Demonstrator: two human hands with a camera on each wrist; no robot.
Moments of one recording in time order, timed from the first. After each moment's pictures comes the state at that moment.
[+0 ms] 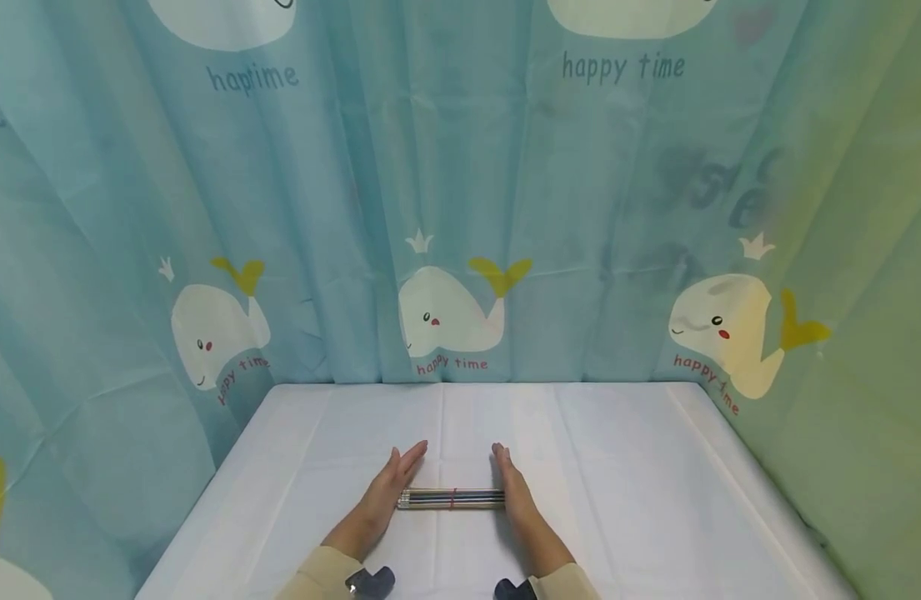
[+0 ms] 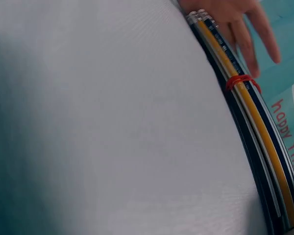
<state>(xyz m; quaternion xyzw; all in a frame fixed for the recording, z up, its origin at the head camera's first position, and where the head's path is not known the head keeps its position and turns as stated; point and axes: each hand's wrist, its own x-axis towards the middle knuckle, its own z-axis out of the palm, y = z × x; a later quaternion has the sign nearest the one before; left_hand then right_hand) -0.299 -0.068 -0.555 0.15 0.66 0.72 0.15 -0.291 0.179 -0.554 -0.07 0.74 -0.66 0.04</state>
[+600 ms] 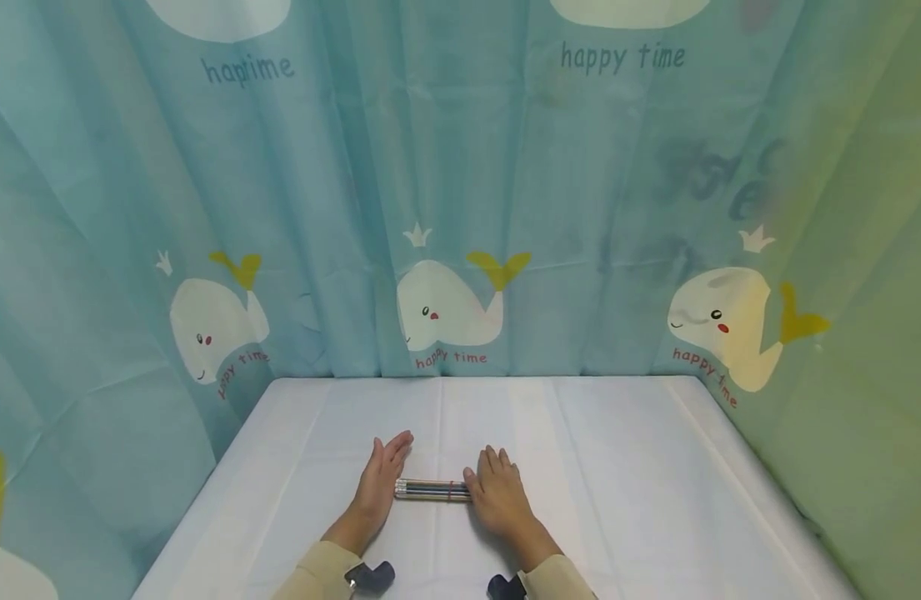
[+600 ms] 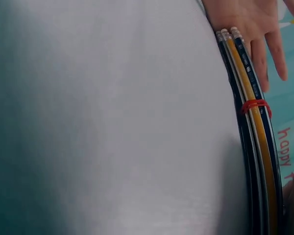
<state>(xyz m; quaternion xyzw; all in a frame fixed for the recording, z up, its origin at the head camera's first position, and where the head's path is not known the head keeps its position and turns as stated) -0.299 -0.066 -0.562 0.11 0.62 0.77 0.08 -0.275 0.161 -0.563 -0.12 0.95 -0.28 -0.04</state>
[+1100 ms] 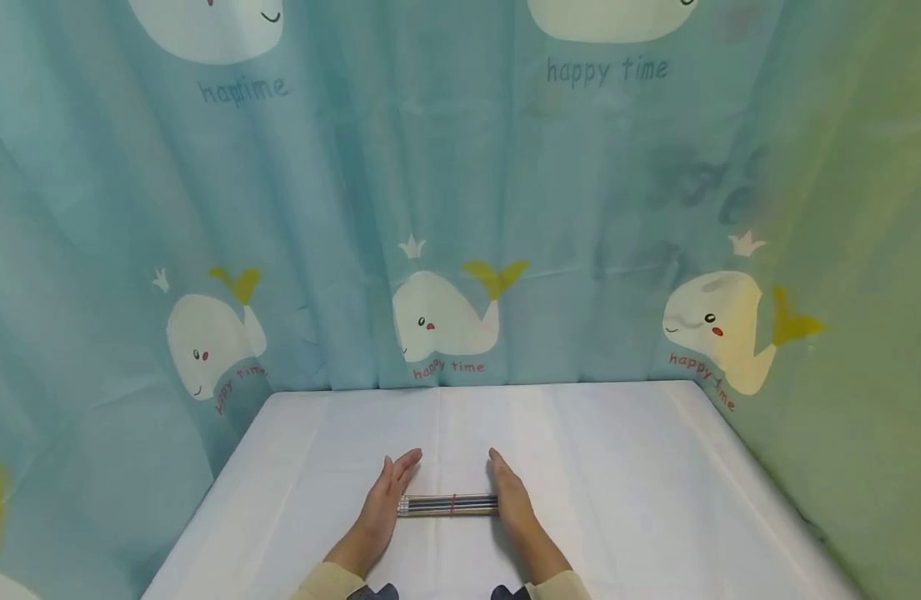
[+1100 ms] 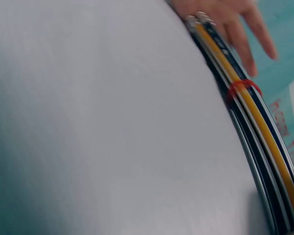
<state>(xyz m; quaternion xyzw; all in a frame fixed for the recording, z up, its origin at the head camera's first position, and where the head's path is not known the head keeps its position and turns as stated) -0.288 -0.059 -0.556 0.12 0.65 0.74 0.10 -0.280 0.174 -0.563 -0.04 0.81 -0.58 -0.02</state>
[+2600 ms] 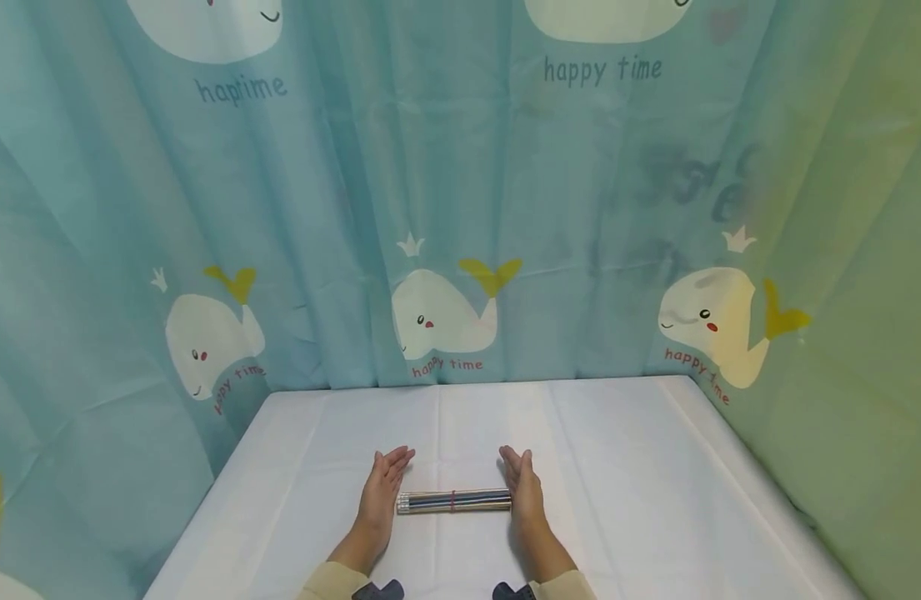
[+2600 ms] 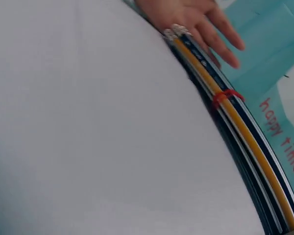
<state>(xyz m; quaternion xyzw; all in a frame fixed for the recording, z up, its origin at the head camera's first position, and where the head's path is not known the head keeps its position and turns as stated) -0.289 -0.054 -0.560 0.04 0.62 0.79 0.01 -0.273 0.183 -0.561 0.01 0.67 -0.74 -0.02</state>
